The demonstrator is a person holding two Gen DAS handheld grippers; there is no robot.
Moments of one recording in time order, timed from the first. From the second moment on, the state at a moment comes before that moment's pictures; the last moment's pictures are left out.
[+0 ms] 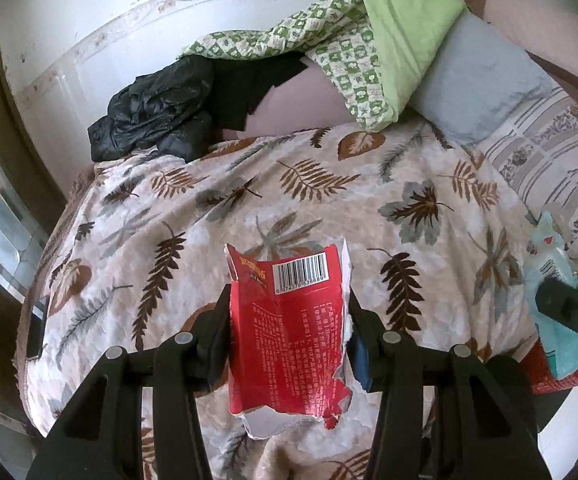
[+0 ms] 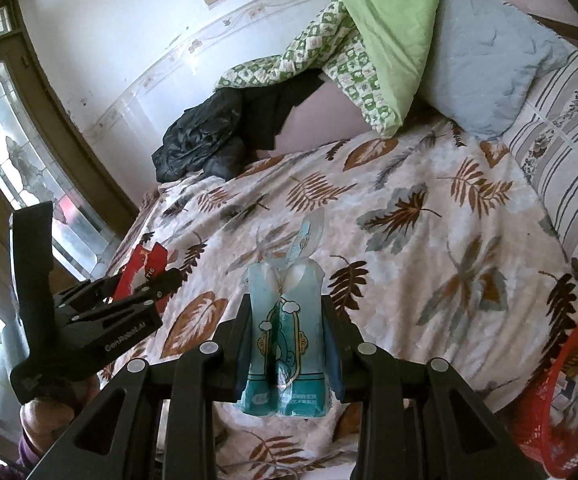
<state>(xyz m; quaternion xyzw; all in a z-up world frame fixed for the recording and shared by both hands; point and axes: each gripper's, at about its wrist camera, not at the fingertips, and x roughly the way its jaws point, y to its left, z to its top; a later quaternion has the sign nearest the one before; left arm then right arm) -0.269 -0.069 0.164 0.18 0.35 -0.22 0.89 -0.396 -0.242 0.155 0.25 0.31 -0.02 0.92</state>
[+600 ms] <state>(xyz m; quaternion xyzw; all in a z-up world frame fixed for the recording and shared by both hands) -0.279 -0.078 0.155 0.19 0.34 -0.22 0.89 -0.393 -0.241 0.154 0.24 0.31 -0.03 0.92</state>
